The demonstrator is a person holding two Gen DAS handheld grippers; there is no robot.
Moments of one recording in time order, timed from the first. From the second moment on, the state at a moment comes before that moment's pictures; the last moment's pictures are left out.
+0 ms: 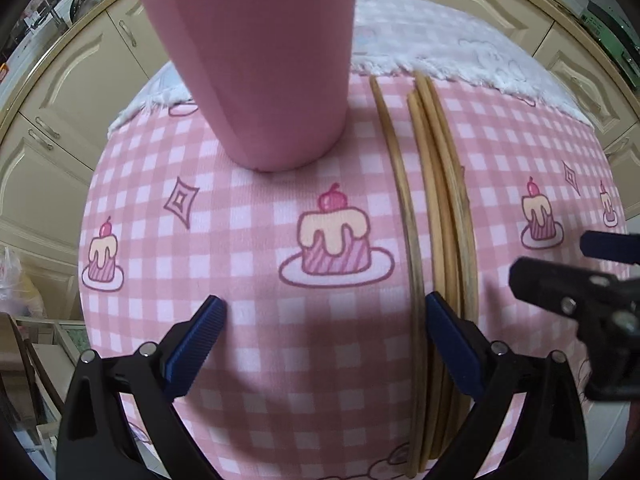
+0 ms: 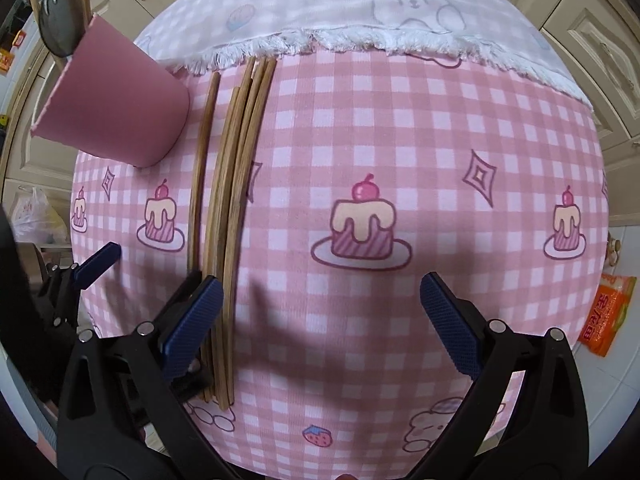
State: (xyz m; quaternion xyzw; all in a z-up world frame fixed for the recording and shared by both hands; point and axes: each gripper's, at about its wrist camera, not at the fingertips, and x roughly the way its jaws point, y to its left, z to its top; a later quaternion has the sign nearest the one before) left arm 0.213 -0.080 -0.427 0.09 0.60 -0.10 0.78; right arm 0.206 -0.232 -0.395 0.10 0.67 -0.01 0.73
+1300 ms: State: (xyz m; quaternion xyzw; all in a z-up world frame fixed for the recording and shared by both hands) left arm 0.246 -0.069 -0.426 0.09 0.64 -0.07 0.76; right arm 0.249 -0.224 -0.413 0.10 0.69 -0.07 0.71
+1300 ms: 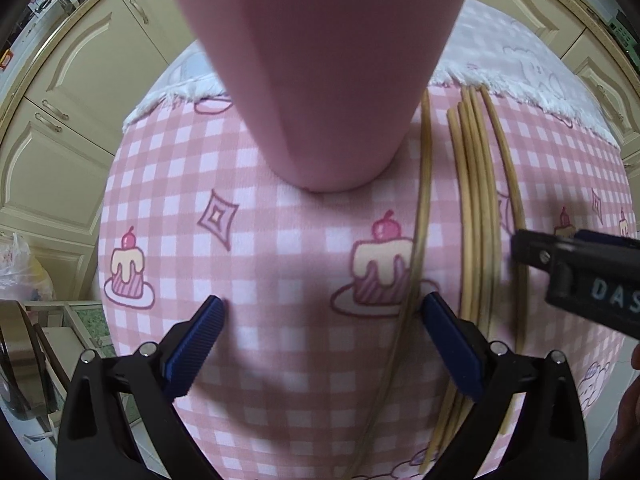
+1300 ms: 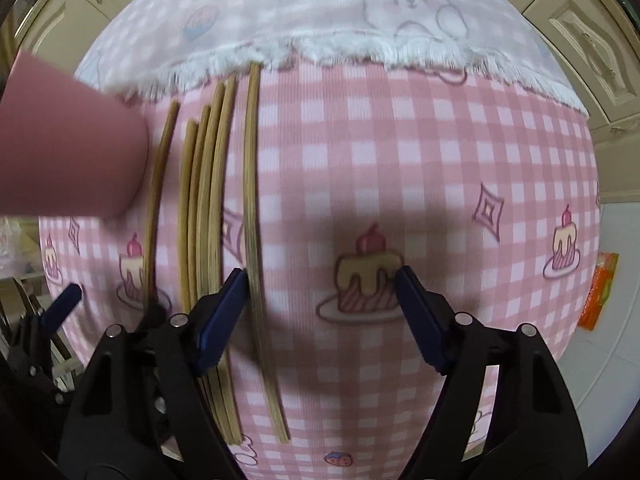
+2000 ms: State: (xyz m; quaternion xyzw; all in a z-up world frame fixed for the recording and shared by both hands) left arm 0.197 -0.098 -0.388 0.04 0.62 -0.16 0.77; right arm 0.212 -0.269 -0.361 0.20 0.62 0.01 0.76
